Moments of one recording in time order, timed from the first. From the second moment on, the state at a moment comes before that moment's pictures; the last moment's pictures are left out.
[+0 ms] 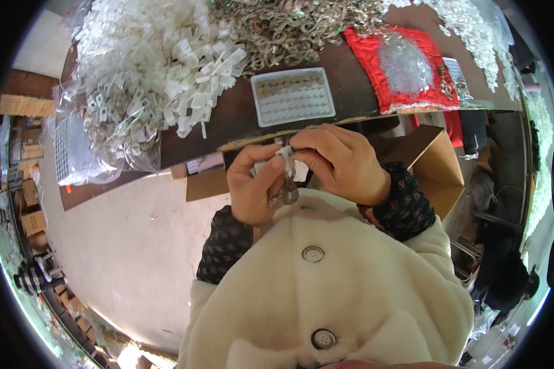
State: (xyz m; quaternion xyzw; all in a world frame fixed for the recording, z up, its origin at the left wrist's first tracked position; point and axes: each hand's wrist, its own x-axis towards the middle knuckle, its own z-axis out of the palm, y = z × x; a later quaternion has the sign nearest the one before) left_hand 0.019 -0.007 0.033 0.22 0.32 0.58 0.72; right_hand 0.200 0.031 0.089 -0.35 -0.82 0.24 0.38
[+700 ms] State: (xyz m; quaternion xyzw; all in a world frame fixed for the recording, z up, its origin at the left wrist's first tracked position) left_hand -0.140 0.086 0.190 0.55 0.53 0.64 0.10; right_hand 0.229 0.033 0.080 -0.39 -0.71 0.37 0.45
